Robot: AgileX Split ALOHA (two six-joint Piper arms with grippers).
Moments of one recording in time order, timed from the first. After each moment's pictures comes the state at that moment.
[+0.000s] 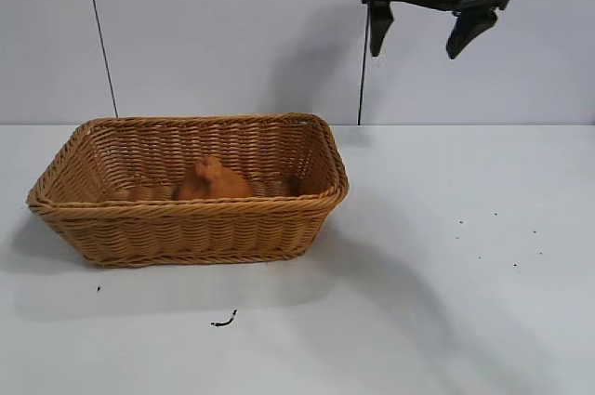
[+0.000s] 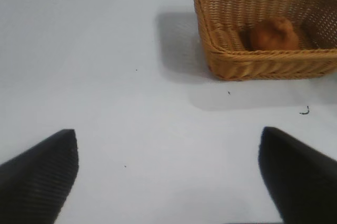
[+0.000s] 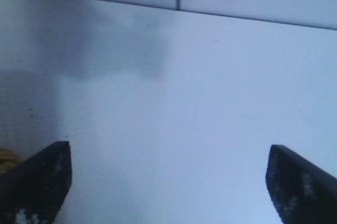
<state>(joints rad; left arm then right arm) -0.03 -0.01 -0.50 0.01 1.06 -0.04 0.09 2.42 -2.45 -0.03 1.22 0.09</state>
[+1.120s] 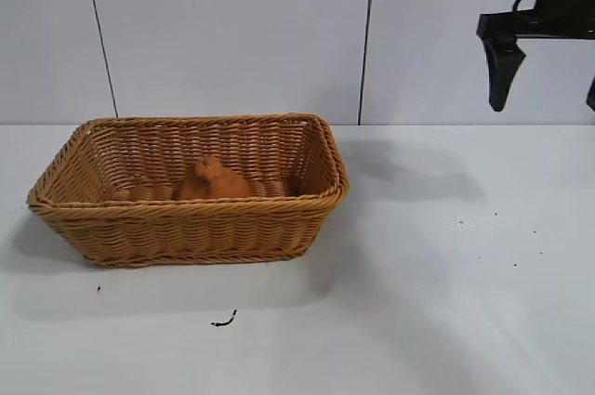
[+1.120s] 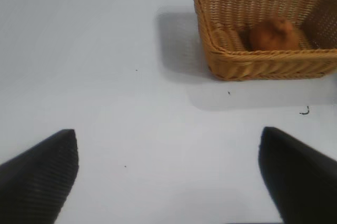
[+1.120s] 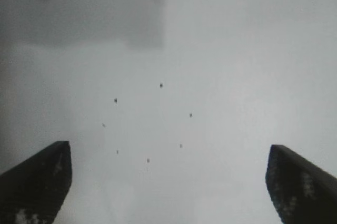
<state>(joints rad) -0.03 -0.01 -0.50 0.01 1.06 -0.04 0.04 1.58 -1.29 -0.02 1.21 0.06</state>
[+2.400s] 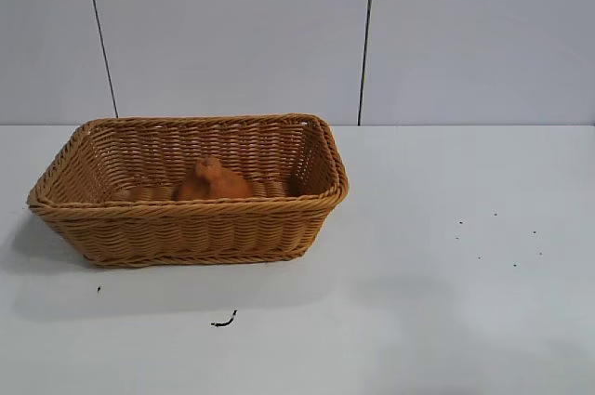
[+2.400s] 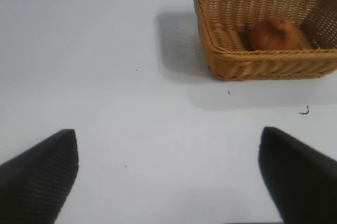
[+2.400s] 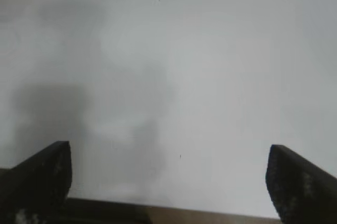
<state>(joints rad) -0.03 -0.01 -0.50 0.01 1.06 -0.04 0.04 0.14 -0.49 0.00 1.01 -0.01</state>
